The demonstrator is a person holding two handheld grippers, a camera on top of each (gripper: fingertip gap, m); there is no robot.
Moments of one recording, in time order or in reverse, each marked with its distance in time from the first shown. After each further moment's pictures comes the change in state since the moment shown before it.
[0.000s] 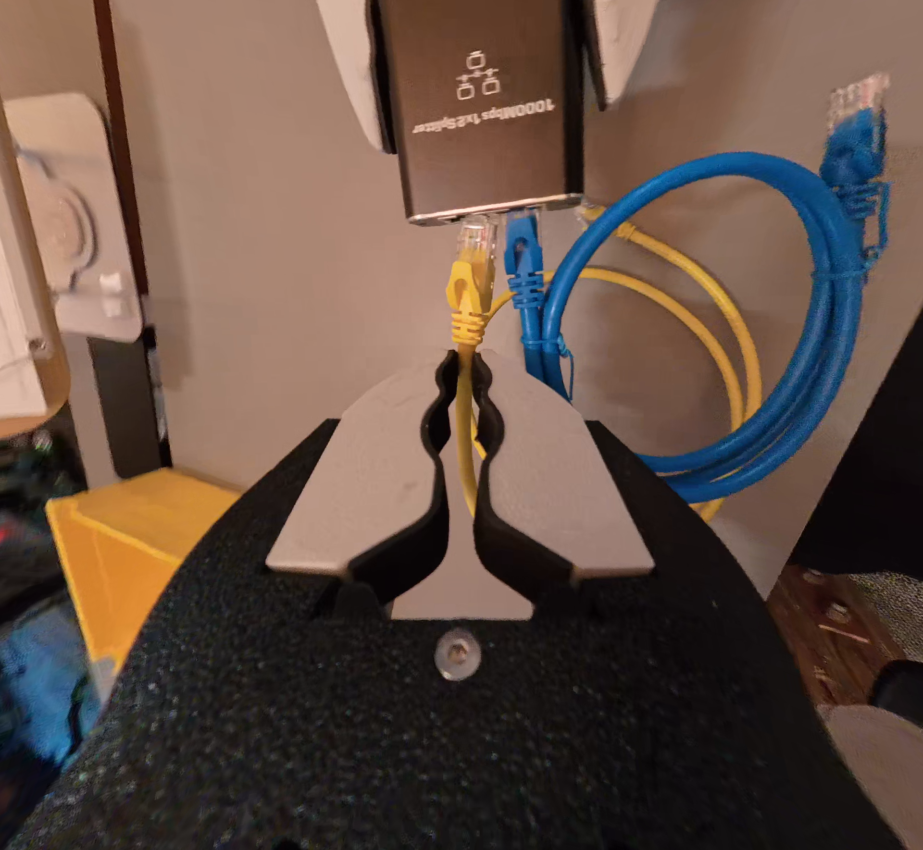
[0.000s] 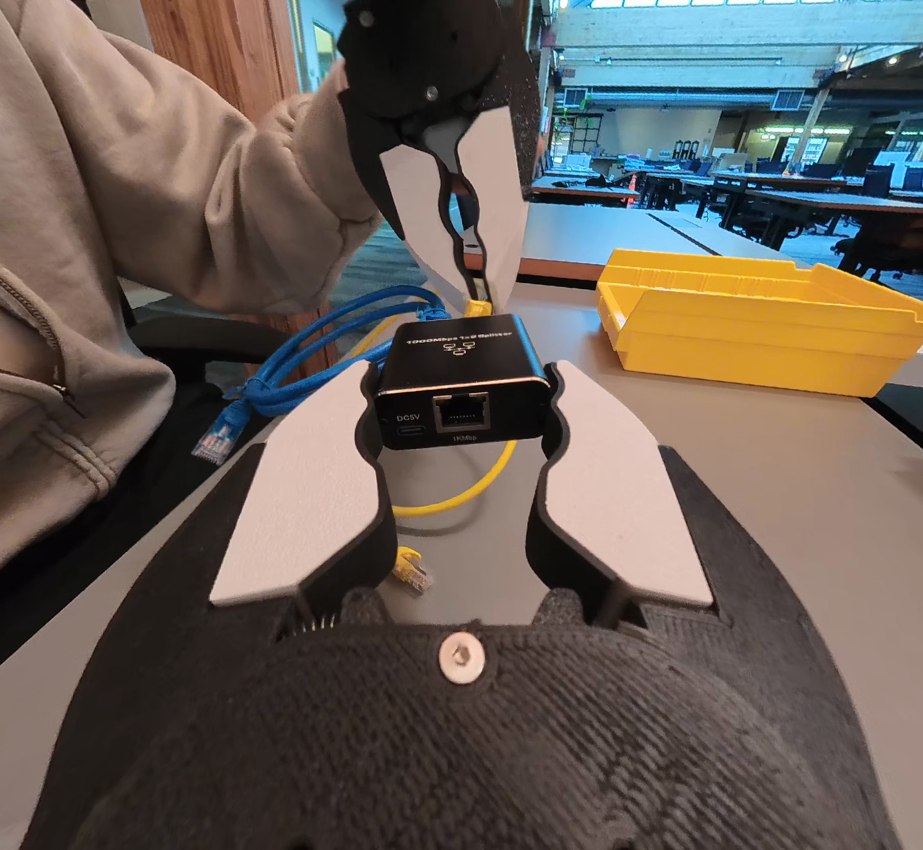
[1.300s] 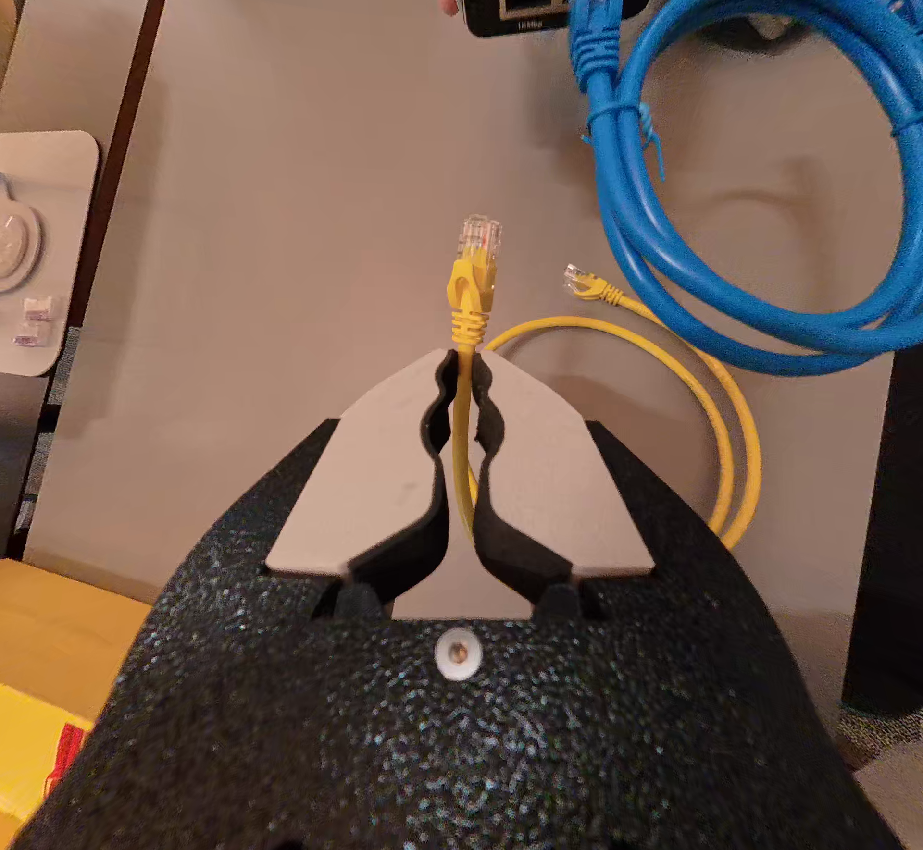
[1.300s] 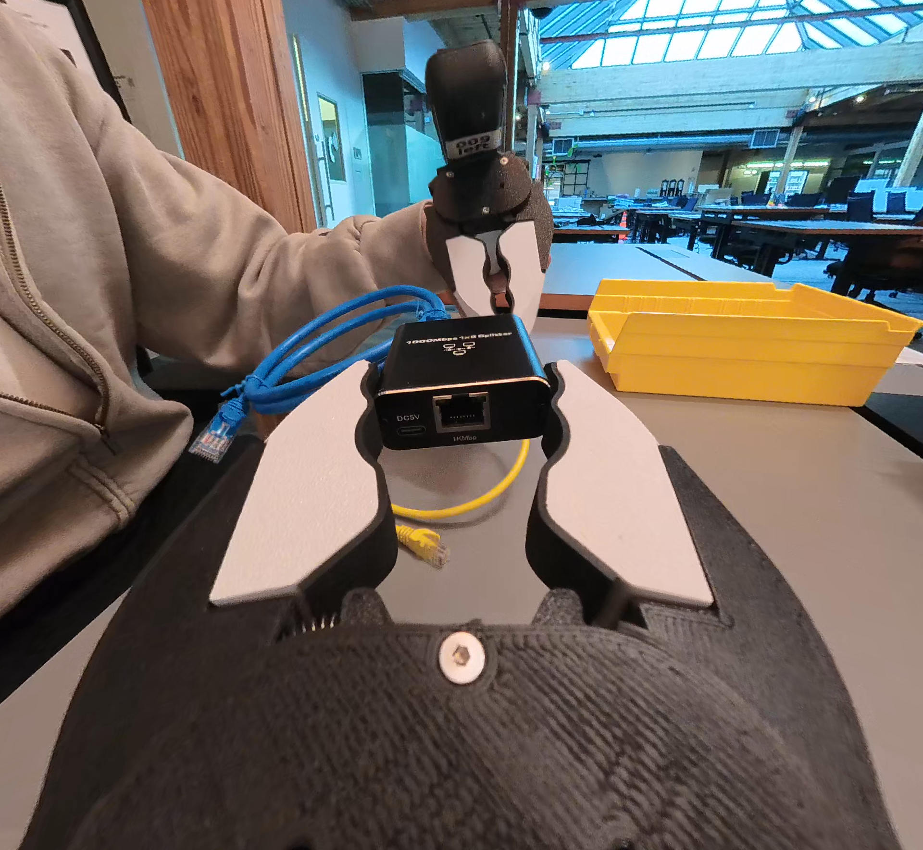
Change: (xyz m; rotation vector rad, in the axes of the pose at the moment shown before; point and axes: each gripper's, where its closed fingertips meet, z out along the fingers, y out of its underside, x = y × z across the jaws) left arm -0.013 0.037 0.014 0.356 0.093 -0.130; right arm 0.006 -0.013 -0.017 0.097 0.009 0.045
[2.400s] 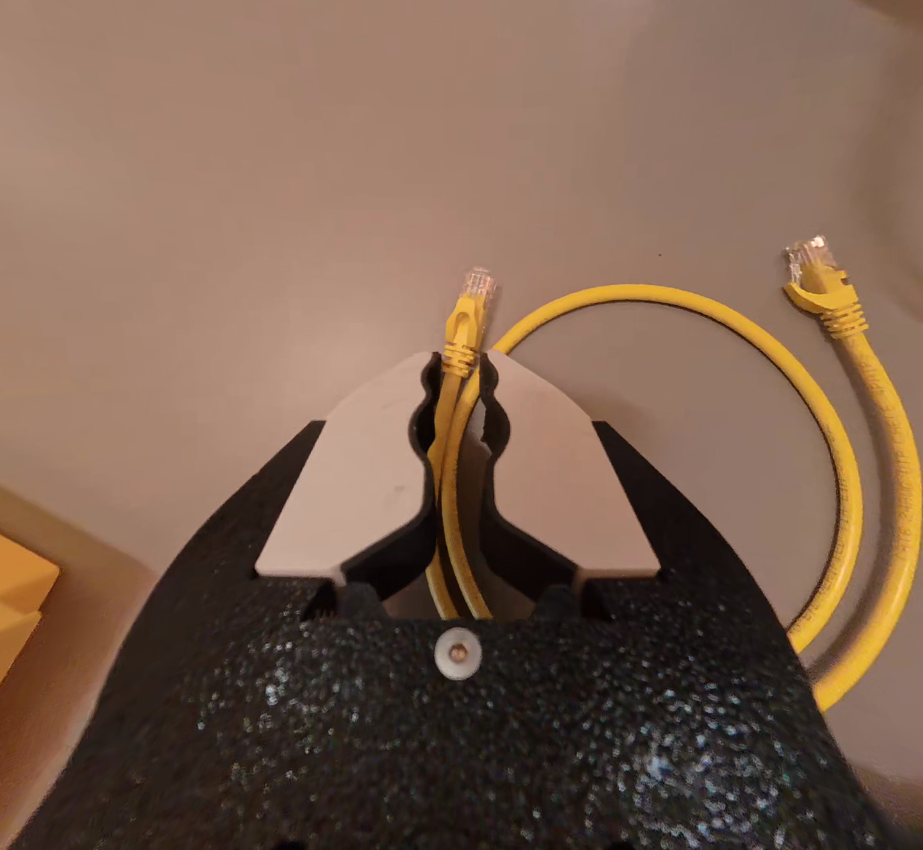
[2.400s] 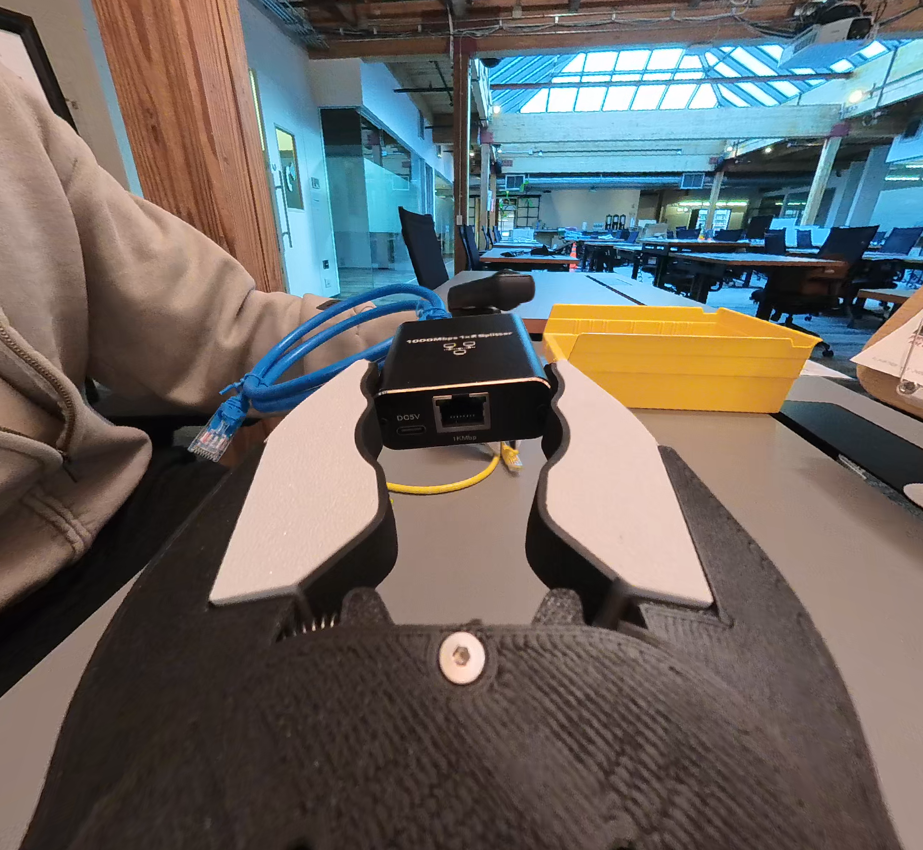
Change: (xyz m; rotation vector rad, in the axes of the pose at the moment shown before) left arm -0.018 0.119 0.054 -0.074 -0.029 -0.394; right arm 0.011 -0.014 -0.020 0.064 0.096 -0.032
